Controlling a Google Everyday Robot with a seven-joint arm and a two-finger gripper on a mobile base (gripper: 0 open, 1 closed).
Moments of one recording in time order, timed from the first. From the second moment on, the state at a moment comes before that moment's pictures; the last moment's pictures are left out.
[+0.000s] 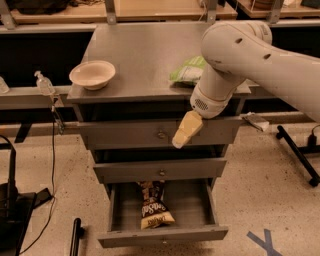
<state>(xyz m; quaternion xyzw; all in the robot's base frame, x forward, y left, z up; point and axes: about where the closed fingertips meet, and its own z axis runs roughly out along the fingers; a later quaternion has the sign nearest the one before) 0.573 -0.119 0.797 -0.41 0.91 0.03 0.11</state>
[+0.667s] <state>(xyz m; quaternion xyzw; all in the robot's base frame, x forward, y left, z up) 0.575 -0.120 0.791 -0.38 0.92 0.03 0.11</state>
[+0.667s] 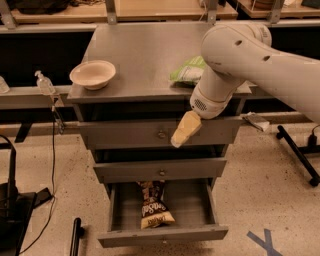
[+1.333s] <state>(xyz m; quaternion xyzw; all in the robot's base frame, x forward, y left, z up) 0.597 -0.136 0.675 -0.18 0.98 0.04 0.09</state>
